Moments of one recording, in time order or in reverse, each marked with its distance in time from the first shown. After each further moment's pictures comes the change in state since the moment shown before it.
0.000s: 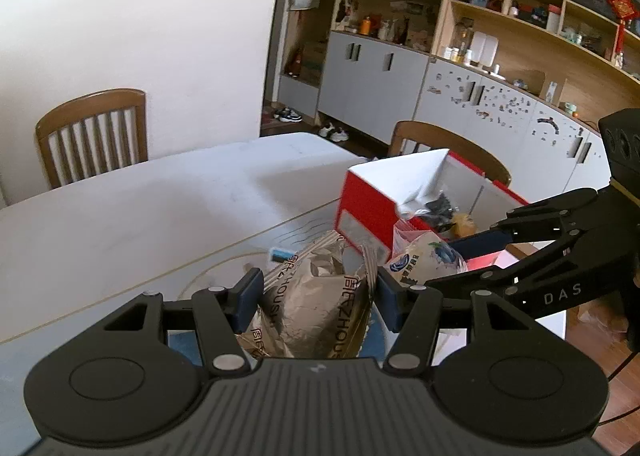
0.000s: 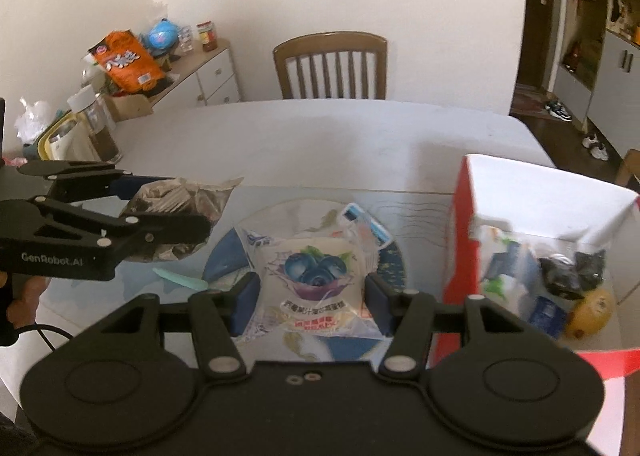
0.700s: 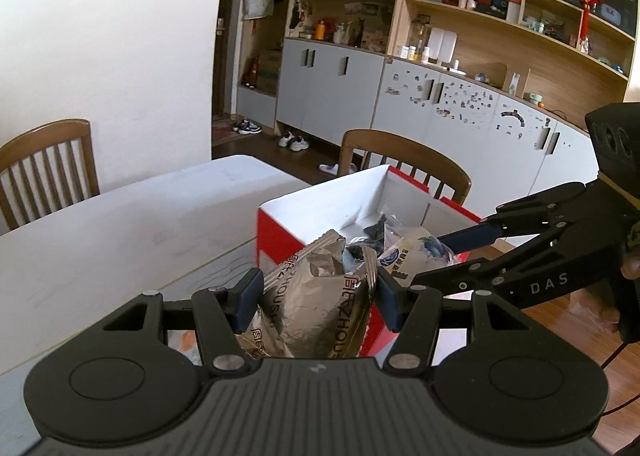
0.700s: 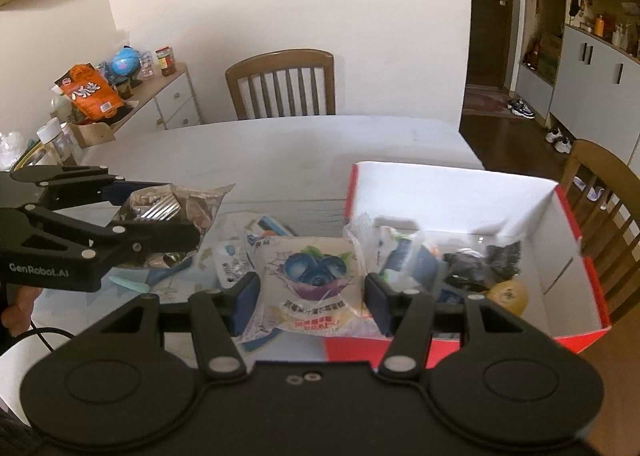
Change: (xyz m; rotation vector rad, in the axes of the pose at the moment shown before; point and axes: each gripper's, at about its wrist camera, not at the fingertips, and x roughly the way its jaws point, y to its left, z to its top) left arm 0.046 -0.081 0.040 0.080 -0.016 -0.085; right arm -0.052 -0.084 -0.010 0.055 -0.041 -0.073
